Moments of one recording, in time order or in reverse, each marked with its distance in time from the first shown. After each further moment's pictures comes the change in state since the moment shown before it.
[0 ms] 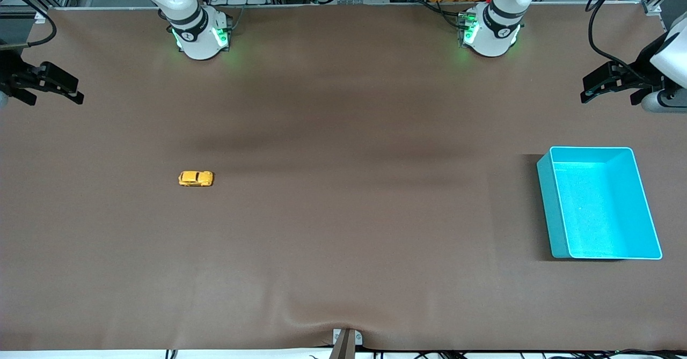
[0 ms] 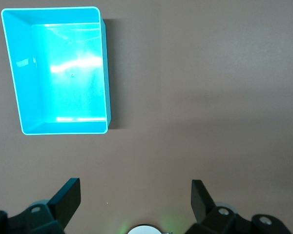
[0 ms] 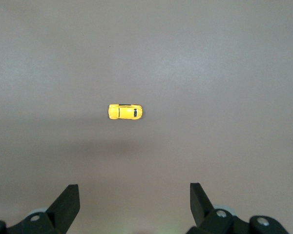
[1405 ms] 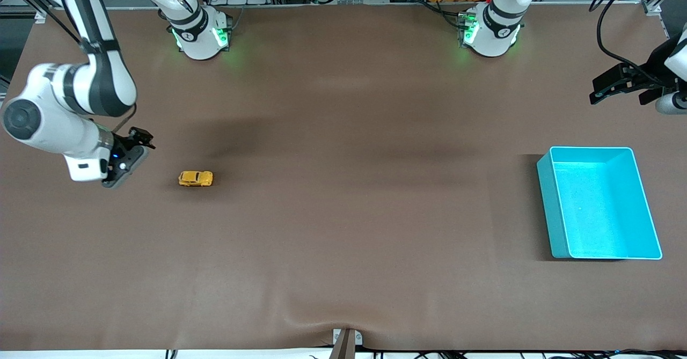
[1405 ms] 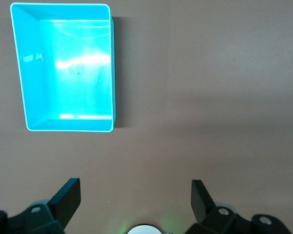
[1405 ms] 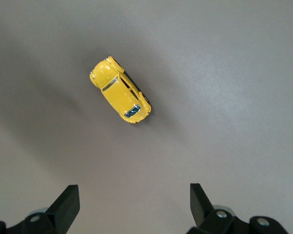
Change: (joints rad) left arm 0.026 0.001 0.009 -0.003 0.000 0.000 0.000; right arm -0.009 0.274 -0.014 -0.471 -0.001 0.622 -0.915
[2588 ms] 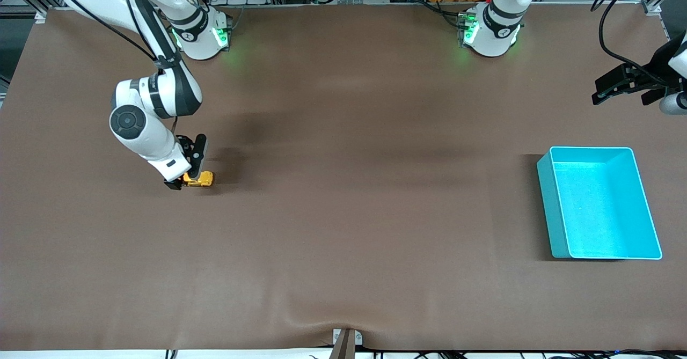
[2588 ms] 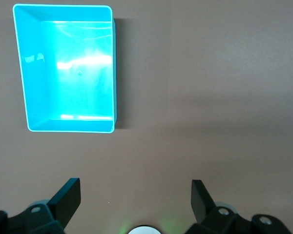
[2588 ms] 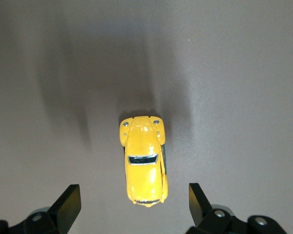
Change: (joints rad) left arm 0.012 0.000 -0.010 0.003 0.000 0.003 0.000; right arm 0.189 0.097 0.005 -0.133 -0.110 0.331 -0.300
